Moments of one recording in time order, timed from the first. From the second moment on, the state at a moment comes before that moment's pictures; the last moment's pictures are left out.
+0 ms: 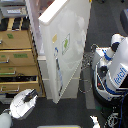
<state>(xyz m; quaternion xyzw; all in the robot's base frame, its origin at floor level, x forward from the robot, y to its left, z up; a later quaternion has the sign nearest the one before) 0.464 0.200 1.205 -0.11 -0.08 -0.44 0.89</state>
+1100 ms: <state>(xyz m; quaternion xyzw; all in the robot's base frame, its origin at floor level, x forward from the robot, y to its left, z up) 0.494 -0.134 1.082 0.00 -0.10 -0.54 0.83</state>
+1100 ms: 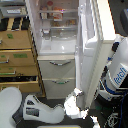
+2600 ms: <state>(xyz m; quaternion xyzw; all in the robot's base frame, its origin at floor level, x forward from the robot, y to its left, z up) 0.478 -0.061 1.075 0.00 -0.10 -0.57 0.82</state>
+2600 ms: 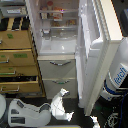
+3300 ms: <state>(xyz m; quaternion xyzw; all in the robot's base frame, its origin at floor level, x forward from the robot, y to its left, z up) 0.564 0.230 1.031 0.02 -0.10 -0.38 0.92</state>
